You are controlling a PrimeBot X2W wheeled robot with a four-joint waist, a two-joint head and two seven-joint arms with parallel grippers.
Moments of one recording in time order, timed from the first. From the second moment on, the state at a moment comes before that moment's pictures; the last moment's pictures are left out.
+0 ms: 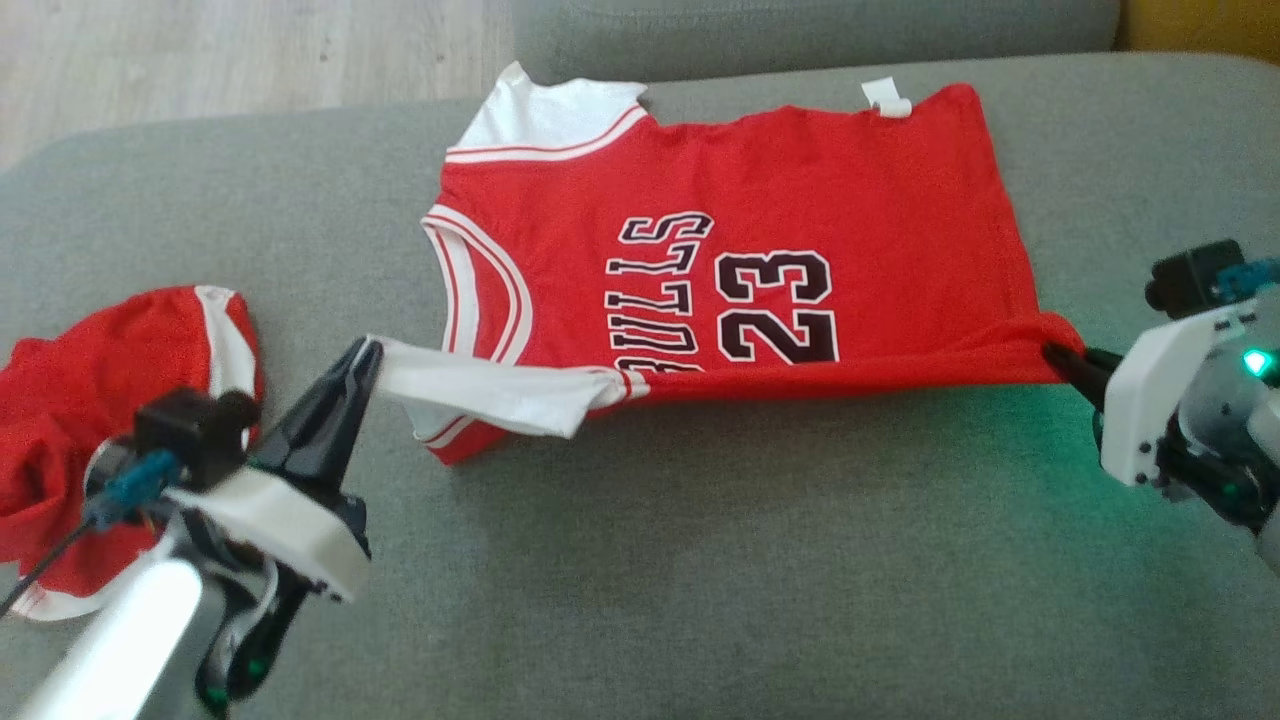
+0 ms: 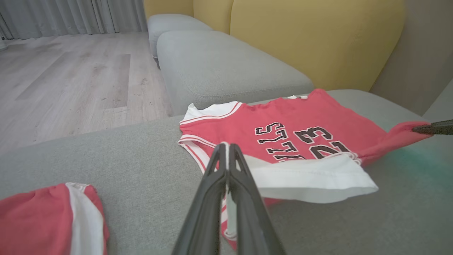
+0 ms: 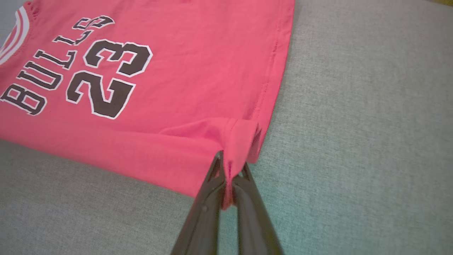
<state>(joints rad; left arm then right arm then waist) -0.25 0.54 -0.49 0.00 -0.64 0.00 0.11 -0.66 -0.69 0.91 0.60 1.00 0.12 0.31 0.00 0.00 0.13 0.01</state>
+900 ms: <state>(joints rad) -0.78 0.45 -0.68 0.52 -0.47 -0.12 0.00 -0.93 -0.55 0.81 0.82 0.82 0.12 0.26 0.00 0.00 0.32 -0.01</state>
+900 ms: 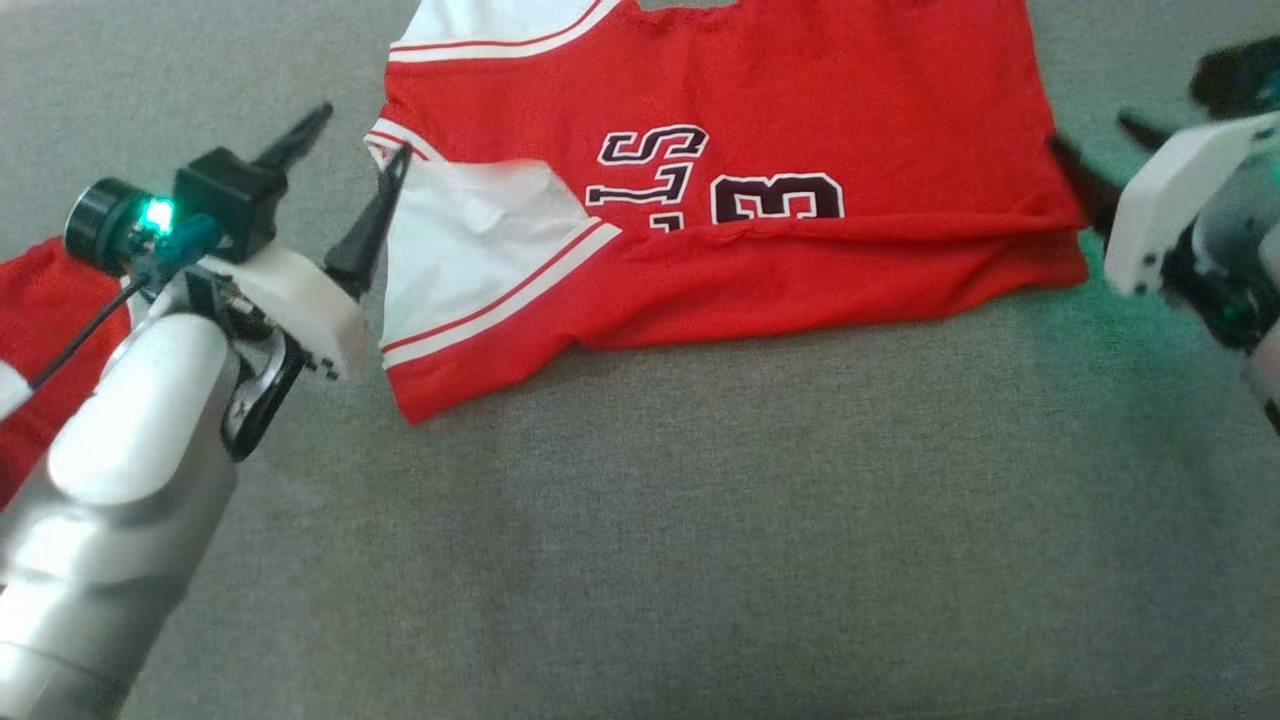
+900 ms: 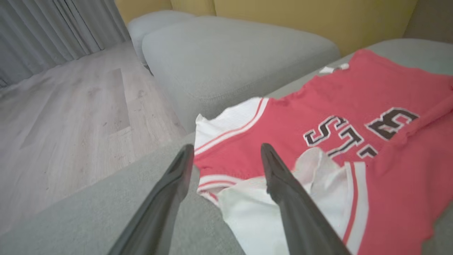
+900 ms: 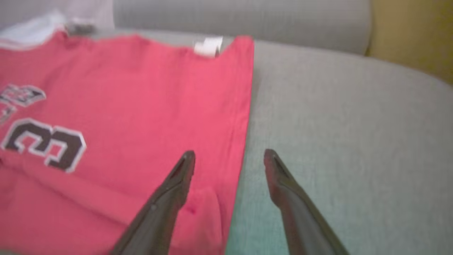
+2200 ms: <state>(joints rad) -0.11 0.05 -0.12 0.18 -0.29 -0.02 -0.26 -0.16 -0.05 -0.05 0.30 0.13 0.12 -0.26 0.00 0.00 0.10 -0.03</state>
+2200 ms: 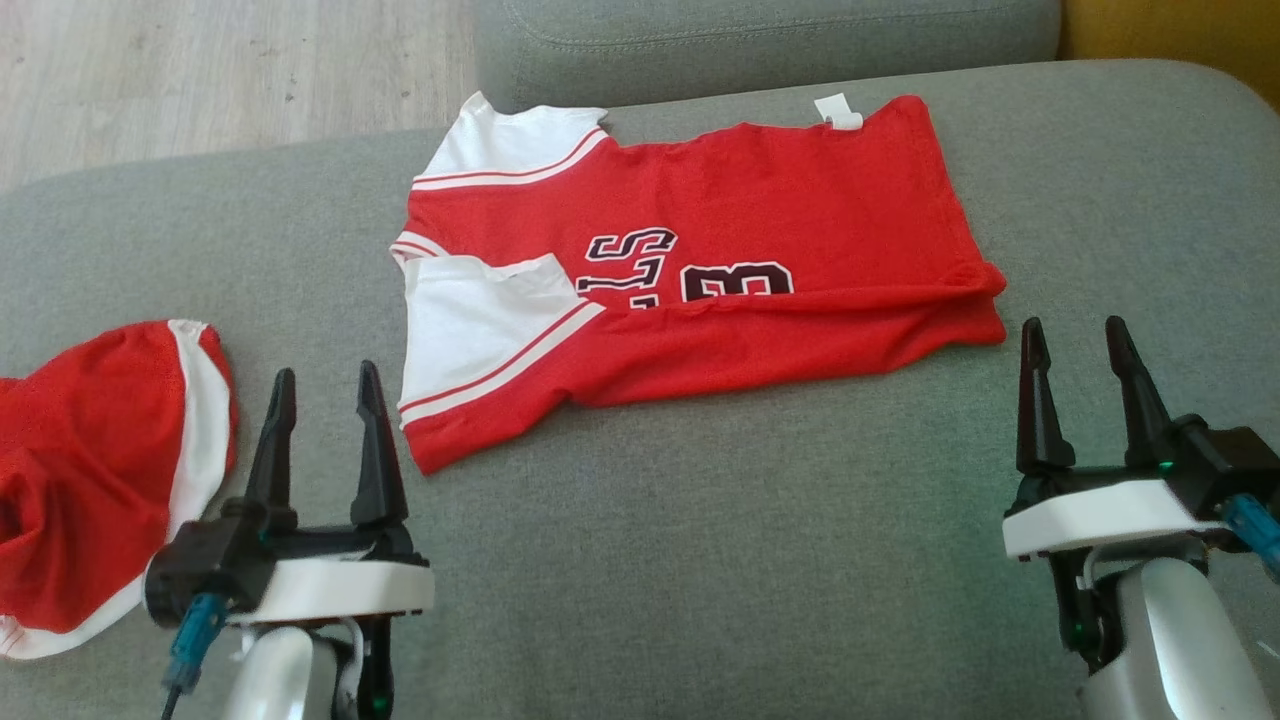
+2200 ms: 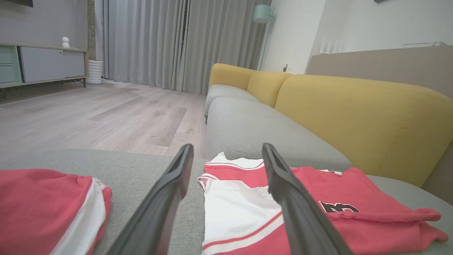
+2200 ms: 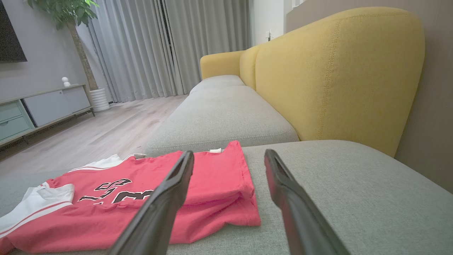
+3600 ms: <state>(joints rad) -0.43 0.08 -0.18 0.67 -0.23 0.00 0.00 -0.26 -0.05 0.00 0.35 0.15 0.12 -0.25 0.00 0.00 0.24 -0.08</state>
